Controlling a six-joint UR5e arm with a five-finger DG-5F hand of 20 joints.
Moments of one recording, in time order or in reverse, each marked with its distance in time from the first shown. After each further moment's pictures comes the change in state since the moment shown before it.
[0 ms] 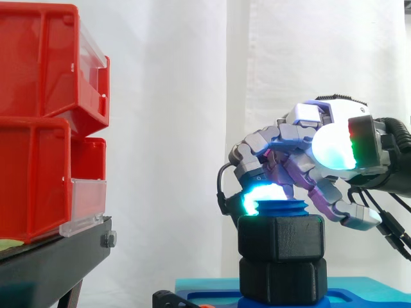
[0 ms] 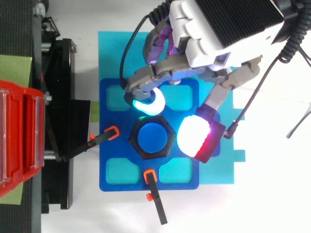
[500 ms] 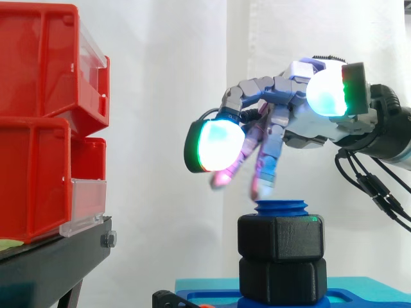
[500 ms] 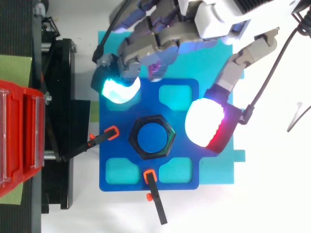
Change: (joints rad) arm -0.029 0.000 0.099 -0.036 -0.063 0.001
